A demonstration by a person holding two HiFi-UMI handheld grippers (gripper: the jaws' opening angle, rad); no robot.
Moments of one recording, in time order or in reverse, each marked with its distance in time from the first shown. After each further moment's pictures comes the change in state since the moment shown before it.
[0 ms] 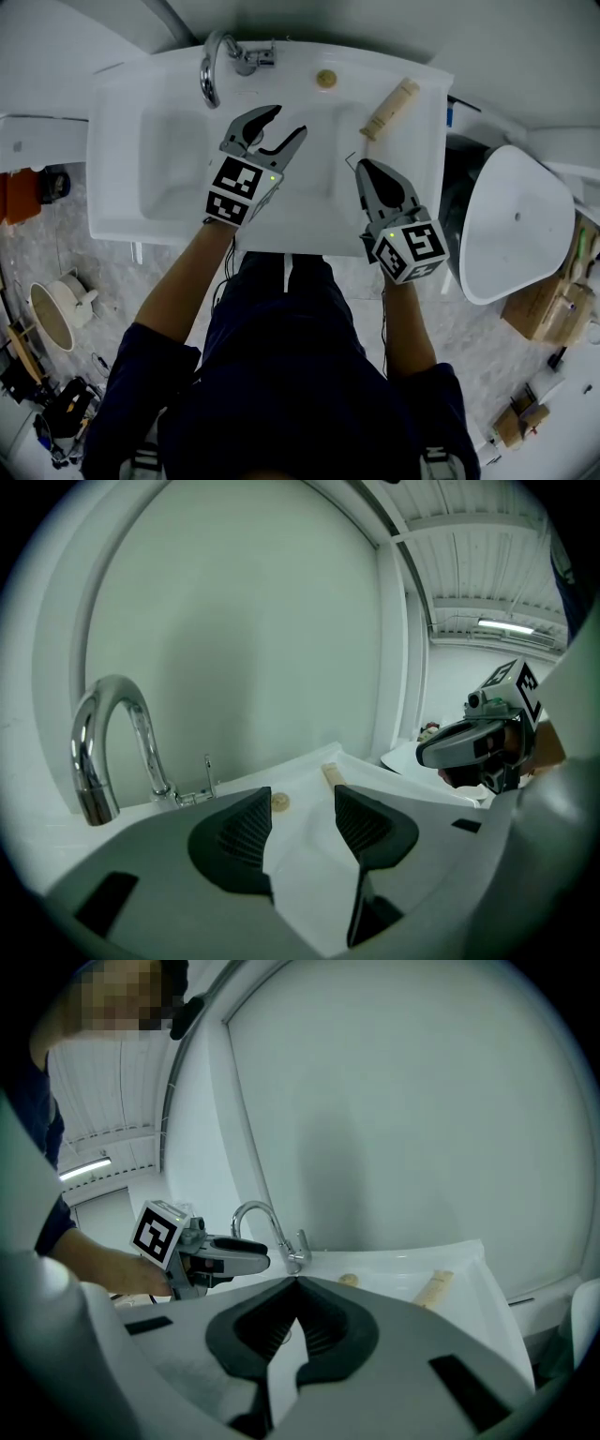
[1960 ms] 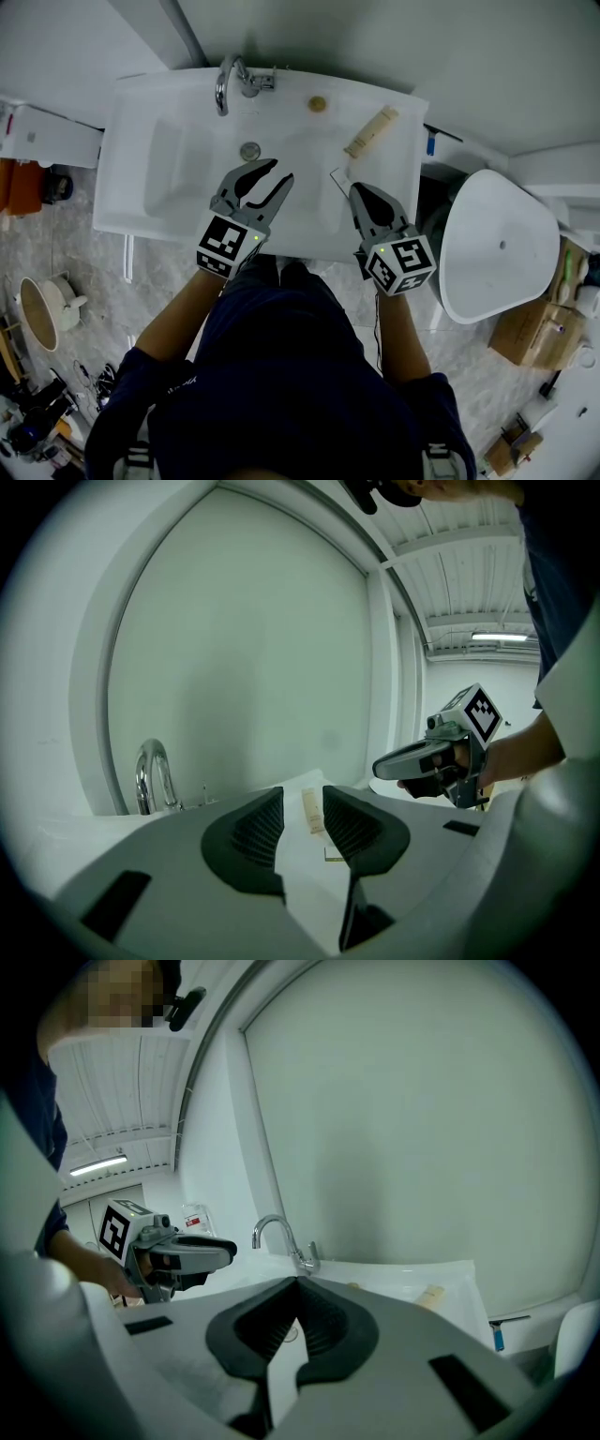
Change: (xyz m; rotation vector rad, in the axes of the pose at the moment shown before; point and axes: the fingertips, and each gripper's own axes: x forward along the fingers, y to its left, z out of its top) left arm -0.090 -0.070 0.032 -0.007 -0.139 0.028; right arm -0.055 0.015 0.022 -0.061 -0.021 0.049
